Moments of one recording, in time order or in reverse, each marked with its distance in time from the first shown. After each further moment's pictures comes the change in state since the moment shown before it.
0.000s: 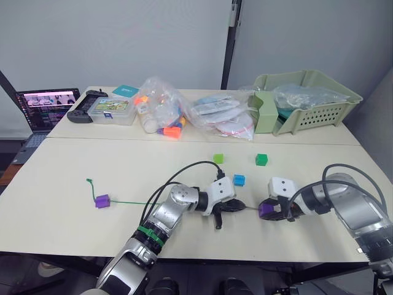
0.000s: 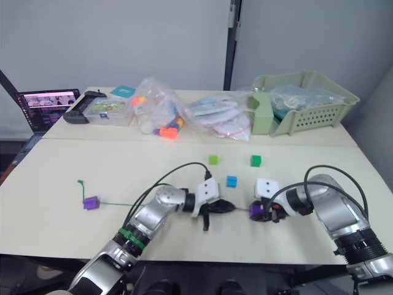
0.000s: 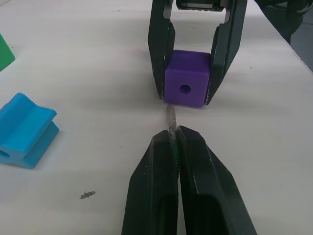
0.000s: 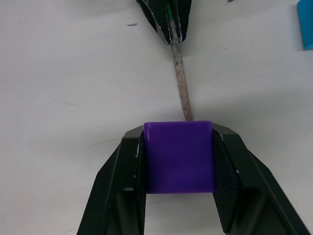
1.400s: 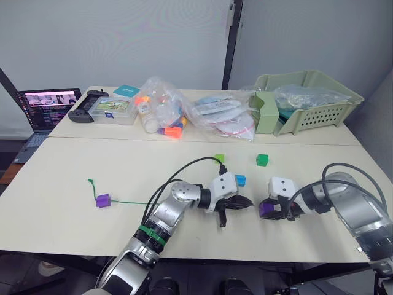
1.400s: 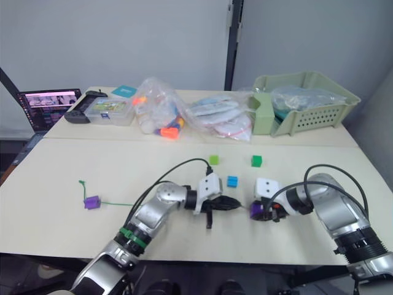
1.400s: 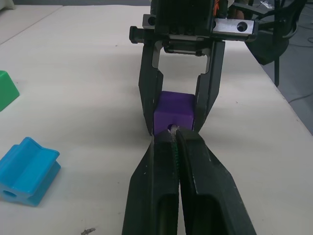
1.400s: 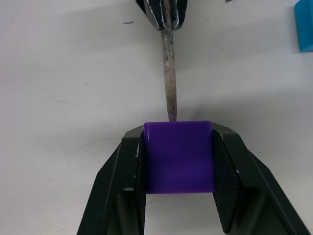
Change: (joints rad) left arm -0.003 -0.011 0.026 -0.055 -0.050 0.032 -0.023; right arm -0.010 -0.005 0.013 0.008 -0.015 -0.016 0.000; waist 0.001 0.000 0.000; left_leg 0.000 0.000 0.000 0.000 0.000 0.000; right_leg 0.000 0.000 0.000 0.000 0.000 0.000
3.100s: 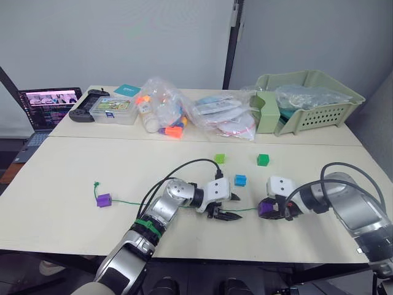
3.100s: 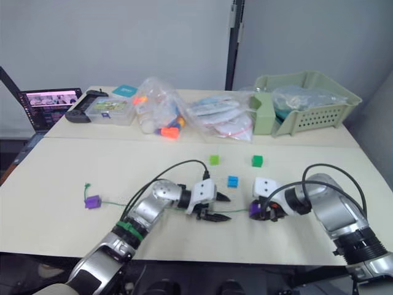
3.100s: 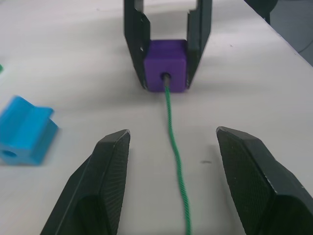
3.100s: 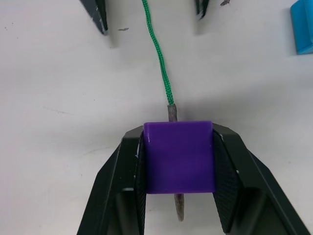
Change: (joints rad) left arm -0.059 0.057 -0.013 0.172 0.097 -0.173 -0.104; right arm 0.003 0.006 0.002 -0.042 0.007 0.067 -0.024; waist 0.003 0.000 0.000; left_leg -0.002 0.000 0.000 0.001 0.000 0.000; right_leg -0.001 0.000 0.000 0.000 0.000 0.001
